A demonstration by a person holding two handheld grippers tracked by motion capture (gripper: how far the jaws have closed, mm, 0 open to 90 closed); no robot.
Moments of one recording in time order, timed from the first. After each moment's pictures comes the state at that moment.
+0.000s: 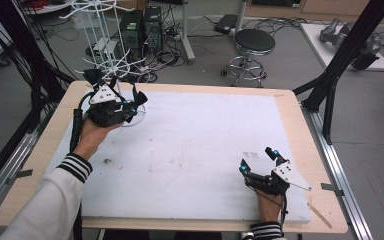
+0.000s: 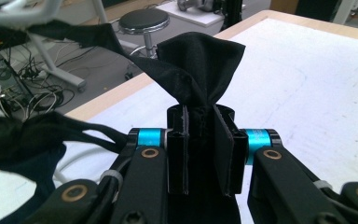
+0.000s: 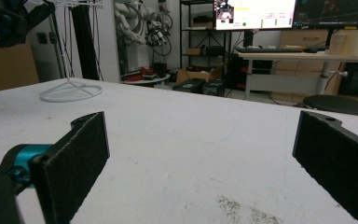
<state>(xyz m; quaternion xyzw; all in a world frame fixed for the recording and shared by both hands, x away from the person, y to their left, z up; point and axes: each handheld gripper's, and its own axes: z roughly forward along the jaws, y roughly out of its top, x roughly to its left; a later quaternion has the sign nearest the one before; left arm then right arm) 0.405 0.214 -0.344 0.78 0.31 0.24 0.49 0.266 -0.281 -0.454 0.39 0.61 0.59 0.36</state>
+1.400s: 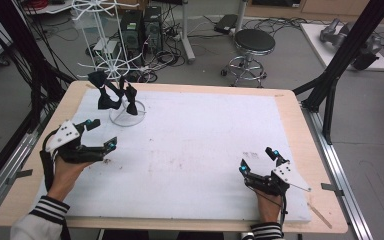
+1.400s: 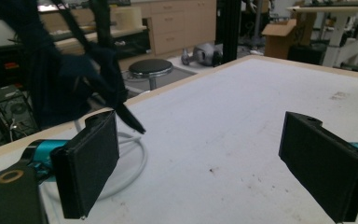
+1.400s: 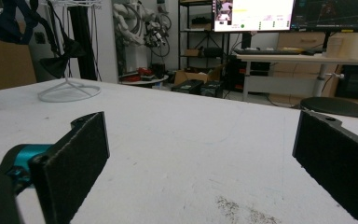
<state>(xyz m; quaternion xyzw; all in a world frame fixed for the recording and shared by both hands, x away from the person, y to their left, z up) 0.311 0.280 -0.394 0.69 0.29 0.29 0.60 0.264 -0.280 -0.454 0.39 0.61 0.59 0.36</state>
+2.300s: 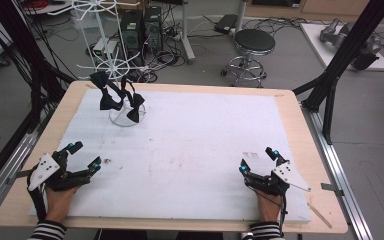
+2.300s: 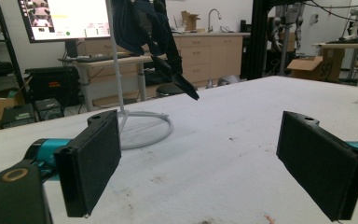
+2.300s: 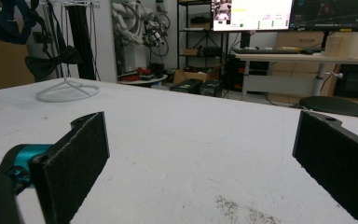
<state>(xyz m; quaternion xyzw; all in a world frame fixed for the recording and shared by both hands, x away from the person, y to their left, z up) 0.269 0.316 -0.455 0.62 0.31 0.34 0.63 0.265 -0.280 -0.454 0.39 0.61 0.59 0.36</state>
